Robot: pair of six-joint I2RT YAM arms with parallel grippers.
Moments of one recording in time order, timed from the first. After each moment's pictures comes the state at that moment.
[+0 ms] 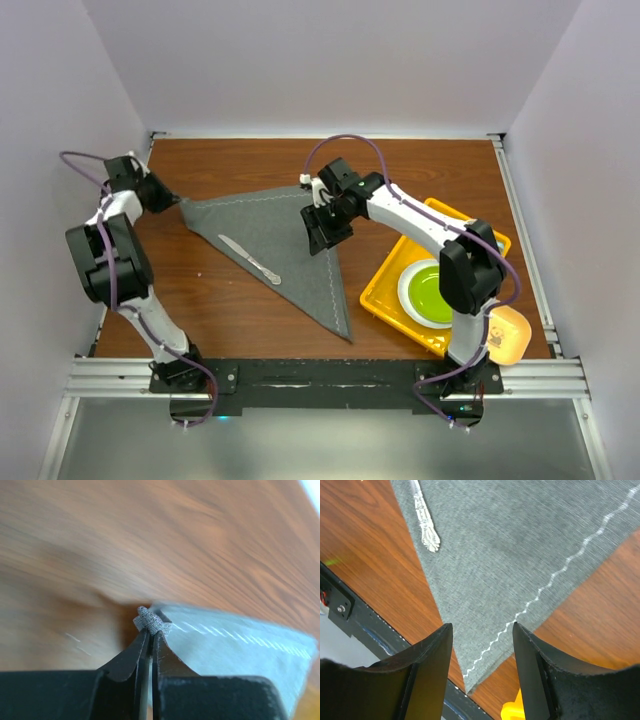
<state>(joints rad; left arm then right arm) 0.41 1.93 1.30 -0.20 0.34 -0.40 0.69 1.92 1.63 -0.83 -0.32 0.19</state>
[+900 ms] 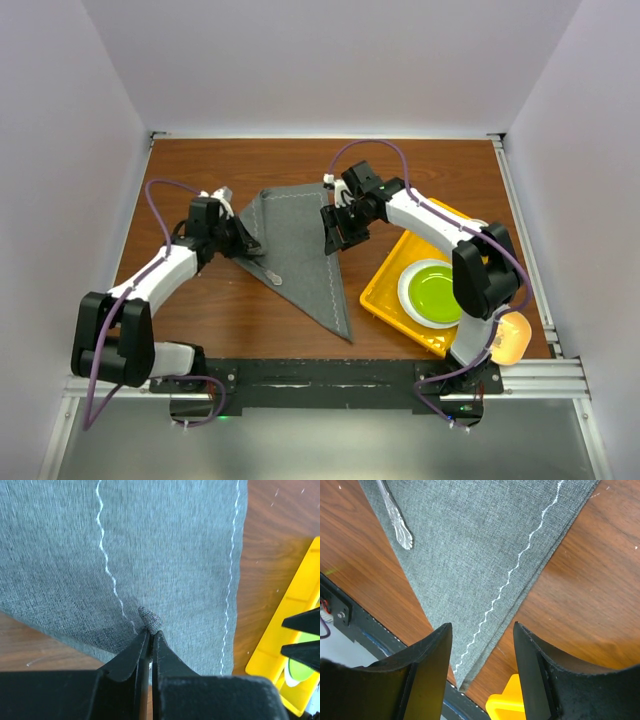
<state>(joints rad) -0.16 1.32 0.72 -0.19 0.29 -0.58 0.58 1.83 1.44 -0.73 -0.36 0.22</state>
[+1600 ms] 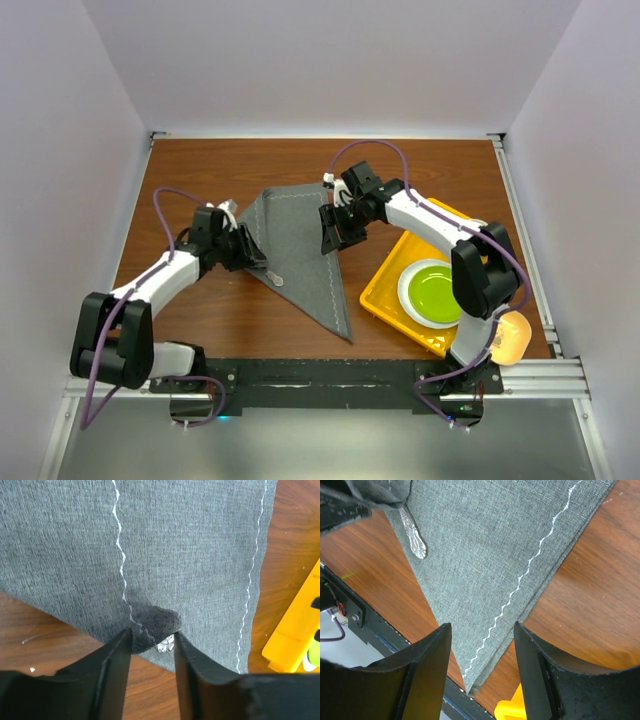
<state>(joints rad) -0.19 1.32 0.66 -0.23 0.29 -0.56 0.58 1.83 1.43 -0.69 -0.39 0.27</state>
